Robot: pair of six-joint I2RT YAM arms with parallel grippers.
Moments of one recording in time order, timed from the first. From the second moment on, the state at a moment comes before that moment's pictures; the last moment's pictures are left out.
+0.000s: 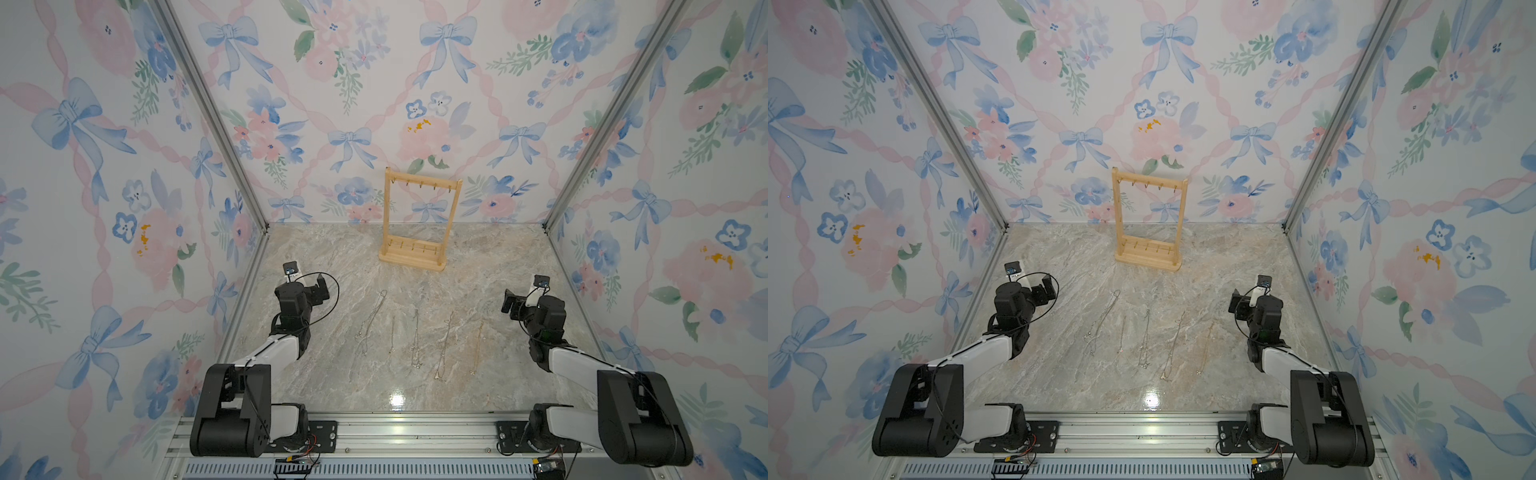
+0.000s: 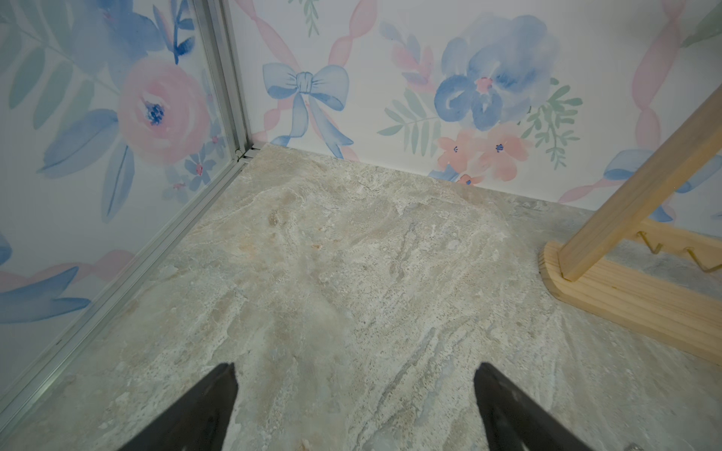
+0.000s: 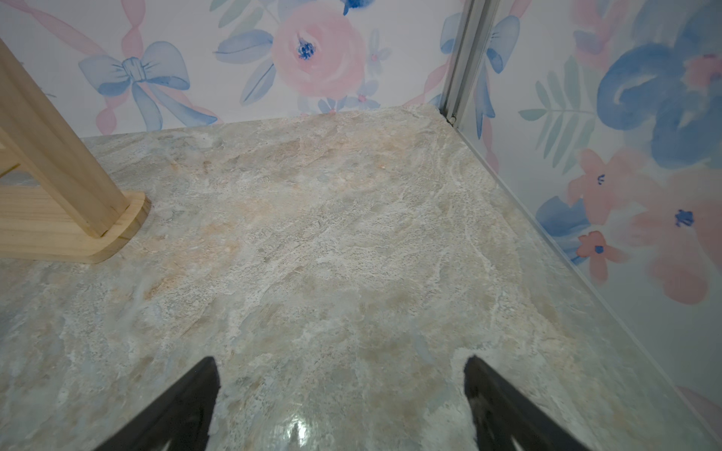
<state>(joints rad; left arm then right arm) -0.01 1.35 0.44 0.57 -0.17 -0.15 -0.02 1.30 0.33 0.58 0.10 0.05</state>
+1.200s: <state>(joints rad) -0.06 1.55 0.17 1.27 0.07 0.02 0.00 1.57 0.36 0.96 -0.09 -0.01</state>
